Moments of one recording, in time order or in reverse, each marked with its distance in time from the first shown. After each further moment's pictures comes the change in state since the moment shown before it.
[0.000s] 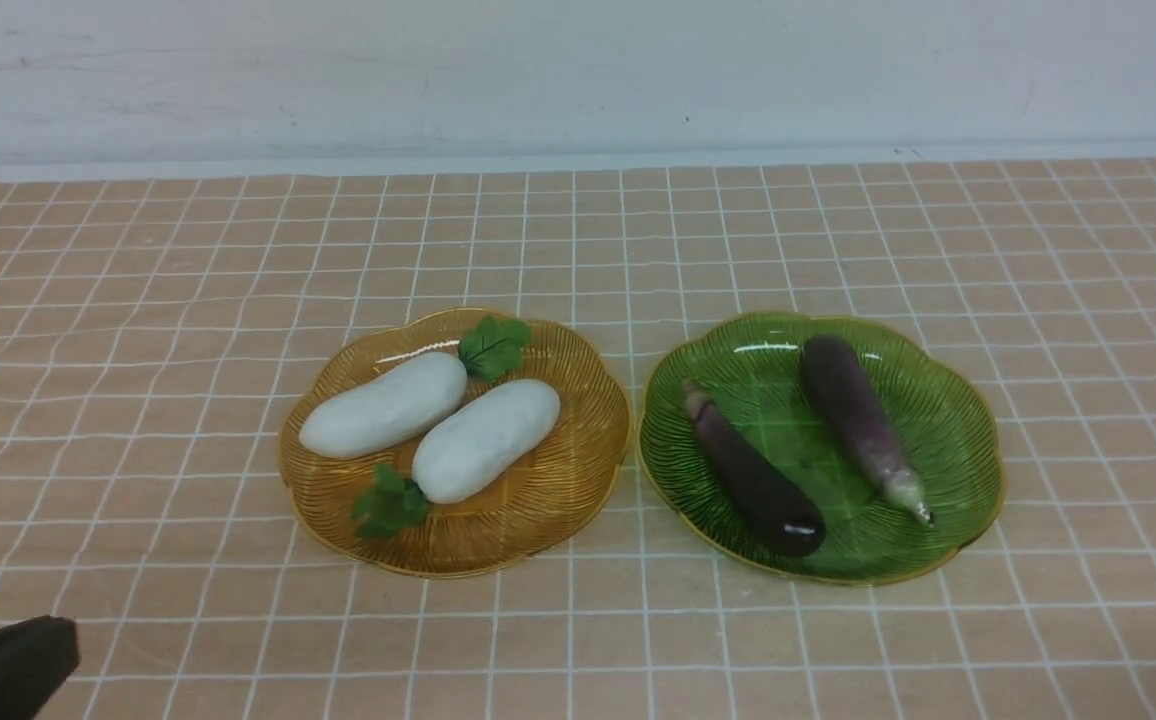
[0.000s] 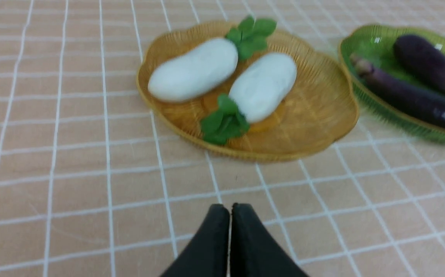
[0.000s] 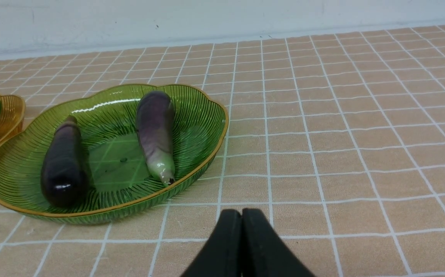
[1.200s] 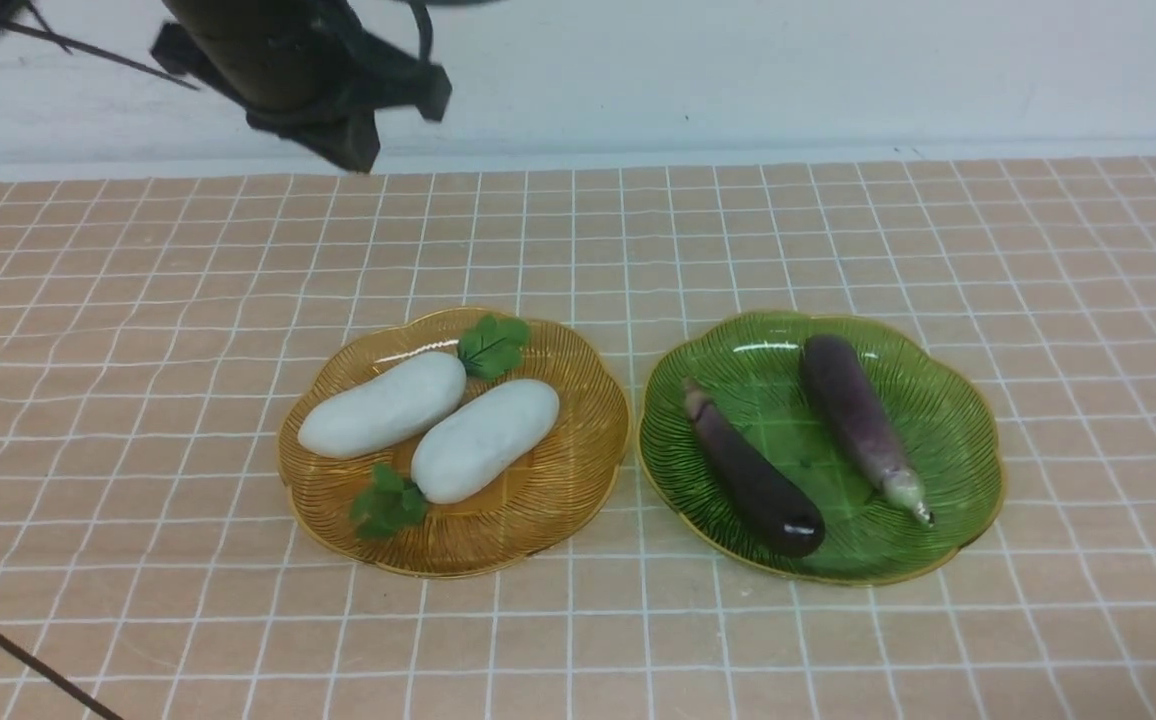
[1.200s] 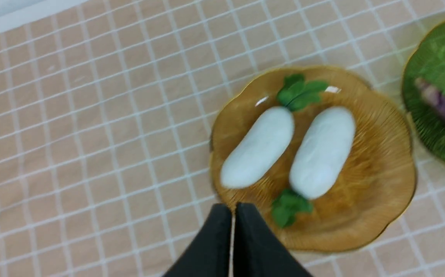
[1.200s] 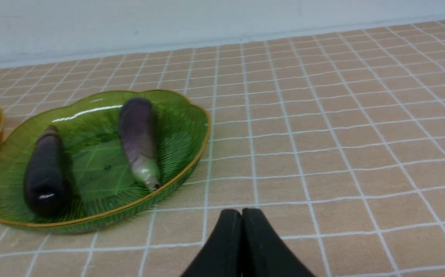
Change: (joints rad) right arm -0.054 0.000 0.000 0.014 -0.002 0.000; left arm 0.000 1.060 -1.458 0.173 0.821 0.148
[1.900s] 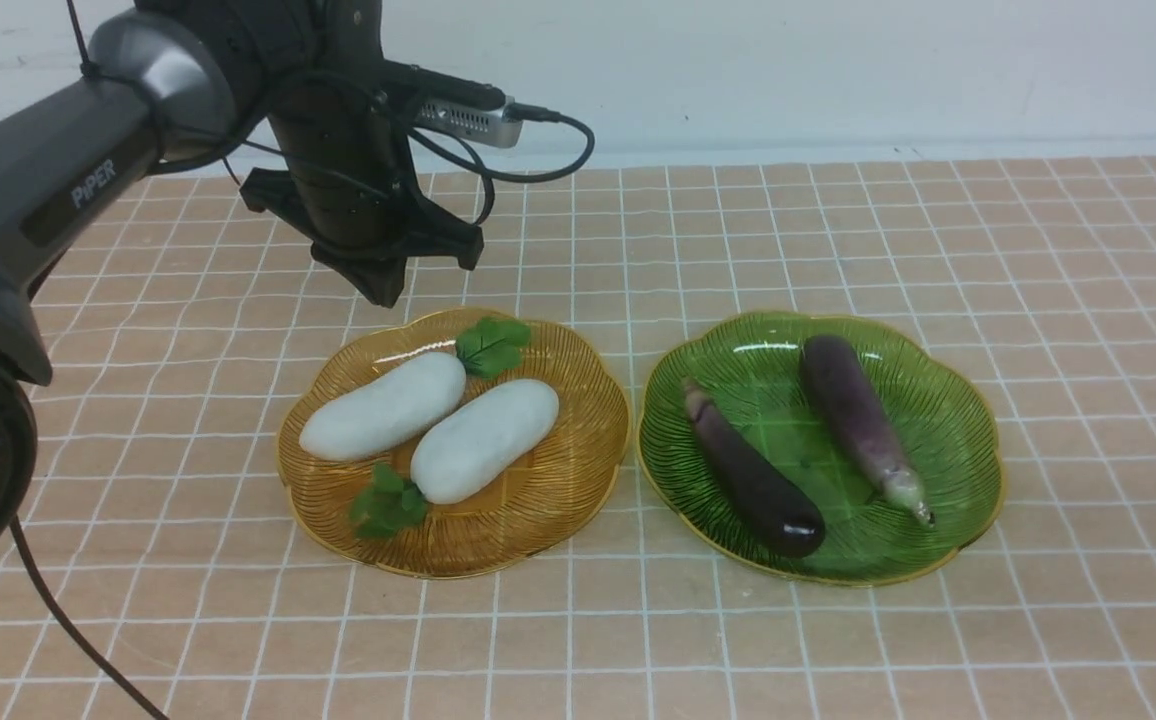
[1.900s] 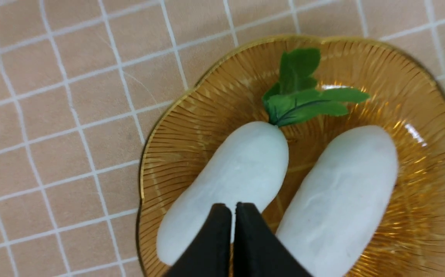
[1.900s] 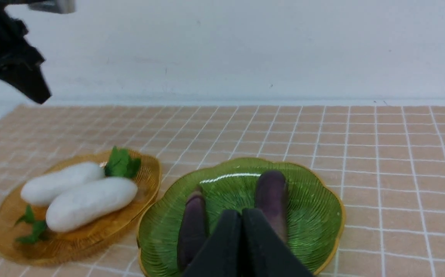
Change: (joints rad) right arm 0.293 0.279 -0.291 0.033 -0.072 0.000; left arm 0.004 0.660 -0.331 -0.061 -0.025 -0.074
